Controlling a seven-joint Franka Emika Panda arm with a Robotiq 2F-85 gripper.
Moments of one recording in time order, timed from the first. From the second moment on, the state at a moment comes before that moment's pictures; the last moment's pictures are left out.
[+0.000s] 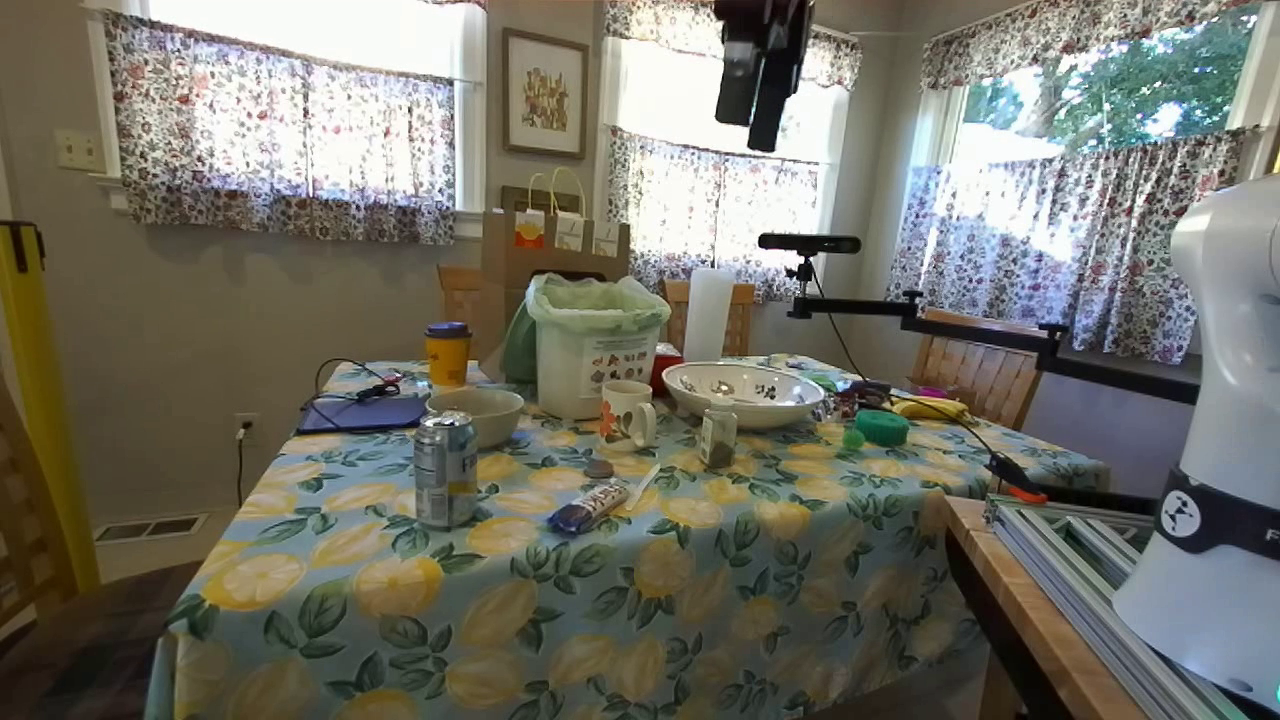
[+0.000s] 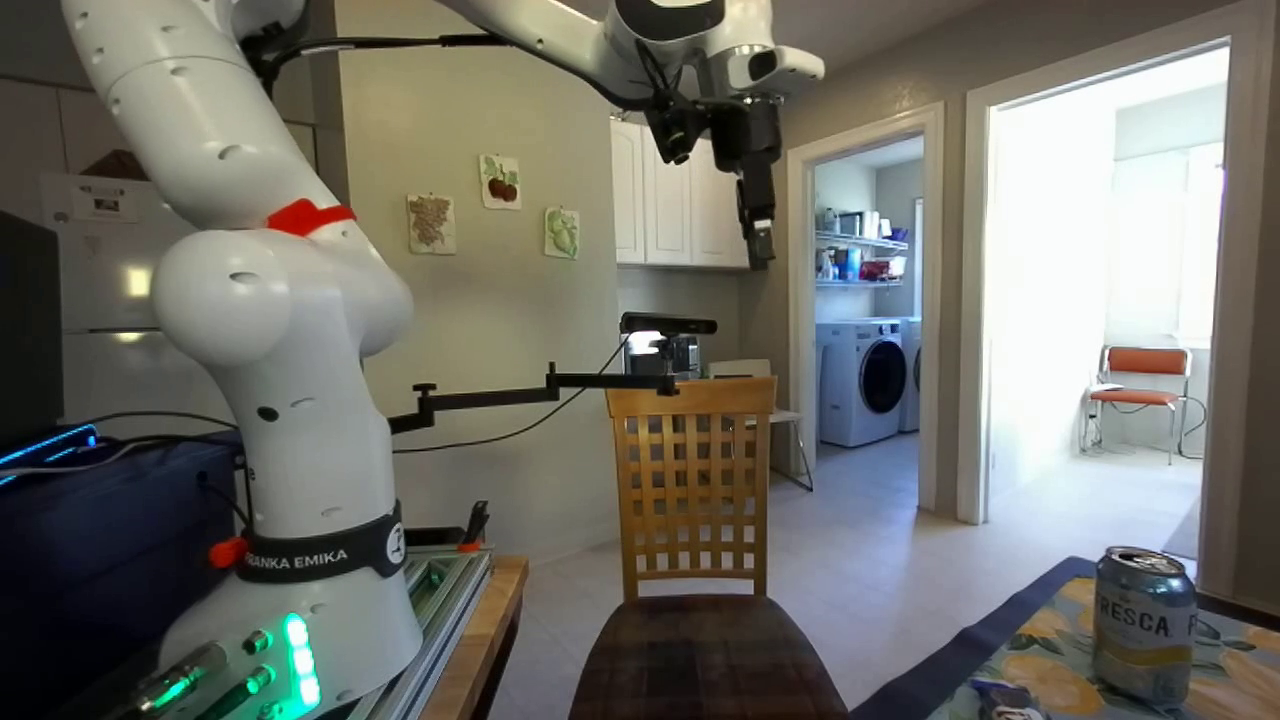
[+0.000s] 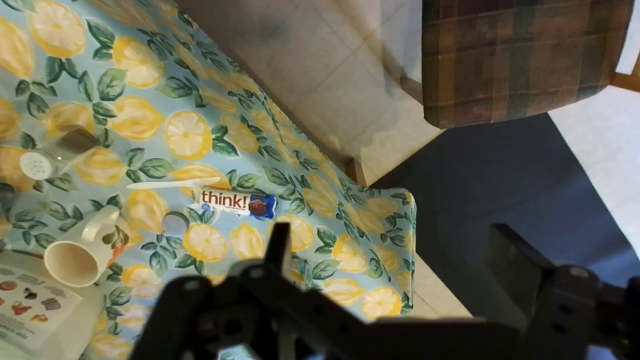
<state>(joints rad) 0.00 -0.45 0.19 -2.30 0.01 1.96 0.36</state>
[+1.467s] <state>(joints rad) -0.07 0.10 -0.08 -2.11 0.05 2.23 -0.13</state>
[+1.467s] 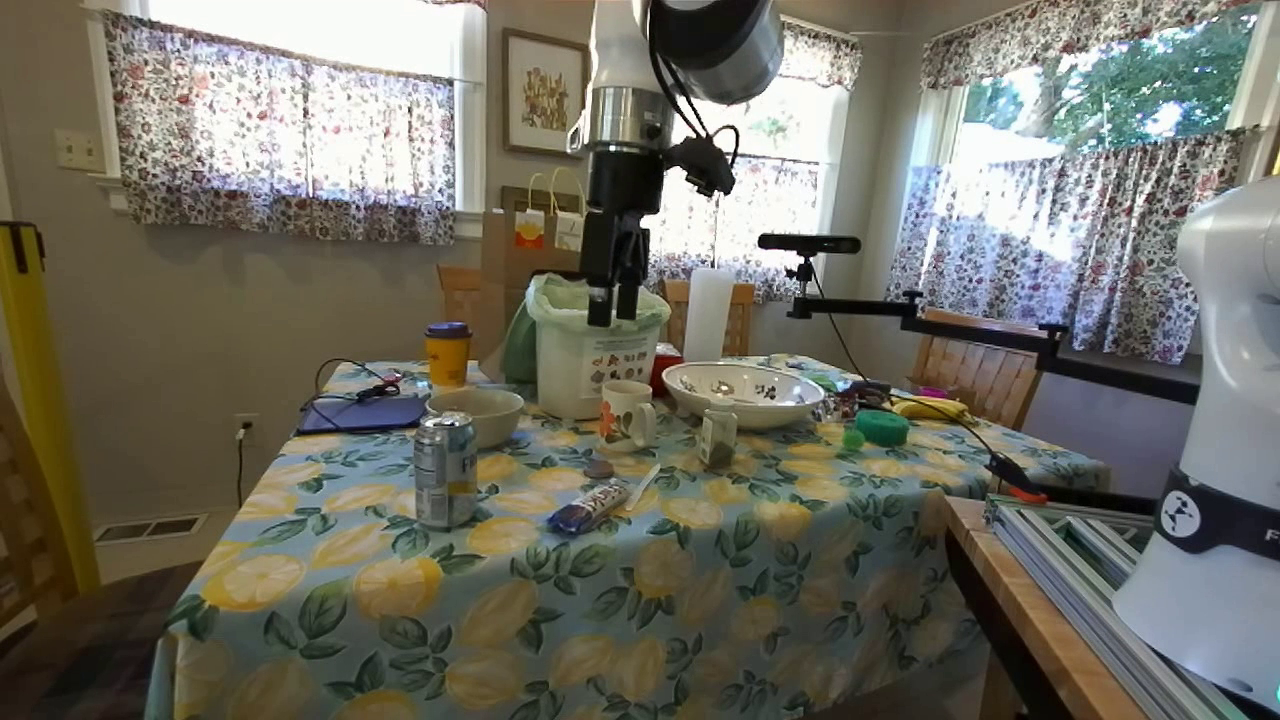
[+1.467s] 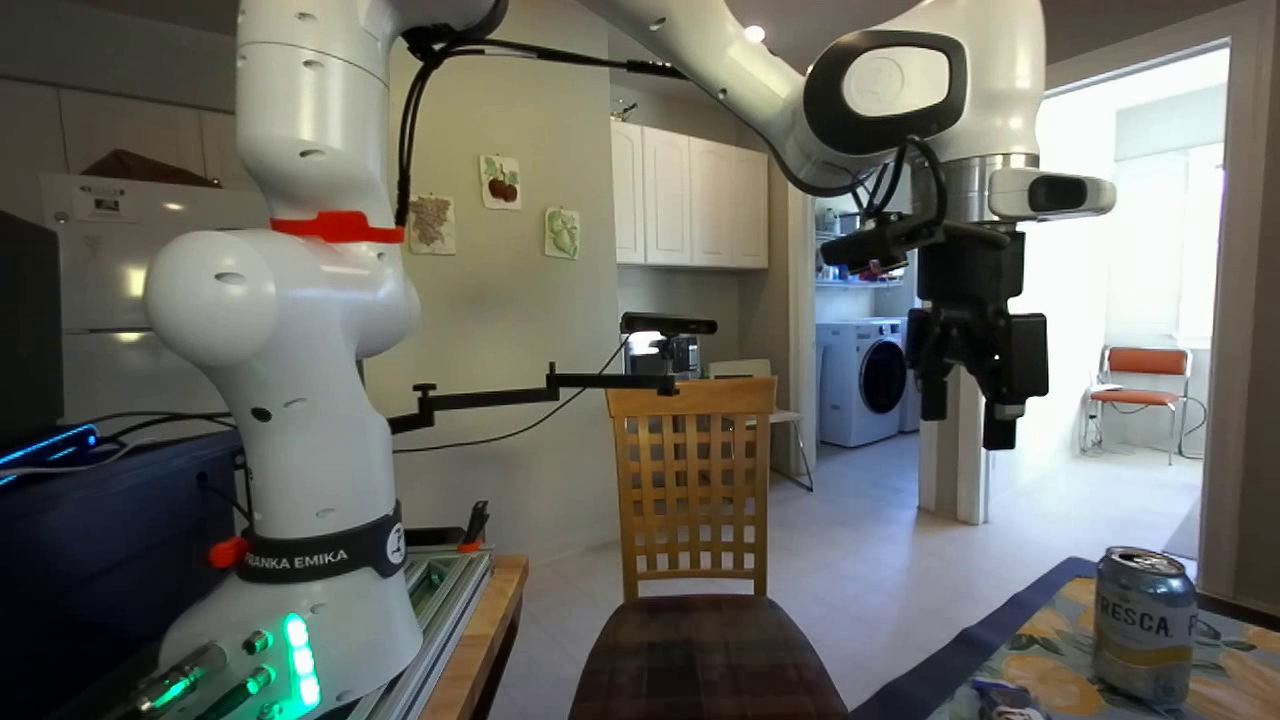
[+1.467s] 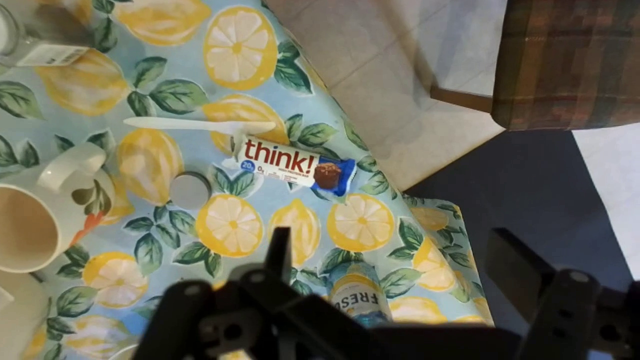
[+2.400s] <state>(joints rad) -0.08 0.11 -0.07 -2.14 0.05 2.28 -0.20</state>
